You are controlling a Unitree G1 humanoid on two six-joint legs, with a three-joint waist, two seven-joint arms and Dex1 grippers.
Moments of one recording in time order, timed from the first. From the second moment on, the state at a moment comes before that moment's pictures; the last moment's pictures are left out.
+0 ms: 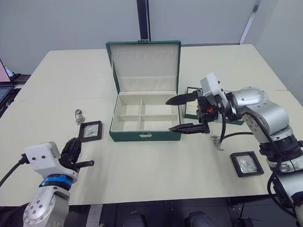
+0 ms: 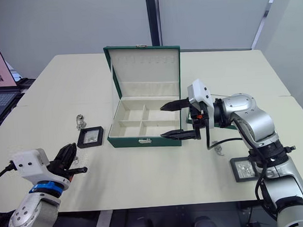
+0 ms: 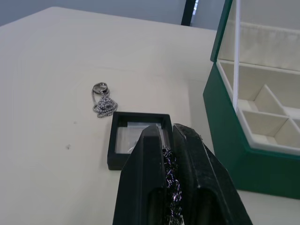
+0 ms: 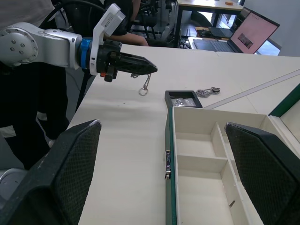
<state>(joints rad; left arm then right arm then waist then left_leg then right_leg) 0.21 0.30 0.47 -0.66 -0.56 0.54 -0.14 -0.76 -0.55 0.18 -0.05 0.49 0.45 1.26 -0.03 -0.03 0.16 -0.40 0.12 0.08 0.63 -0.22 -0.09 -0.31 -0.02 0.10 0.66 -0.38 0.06</state>
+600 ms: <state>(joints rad) -0.08 0.52 0.41 -0.64 -0.71 0.68 -0.22 -0.79 -0.54 0.12 -0.05 0.52 0.48 1.21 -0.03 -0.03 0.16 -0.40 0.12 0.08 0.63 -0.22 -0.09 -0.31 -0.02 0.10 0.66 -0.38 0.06</state>
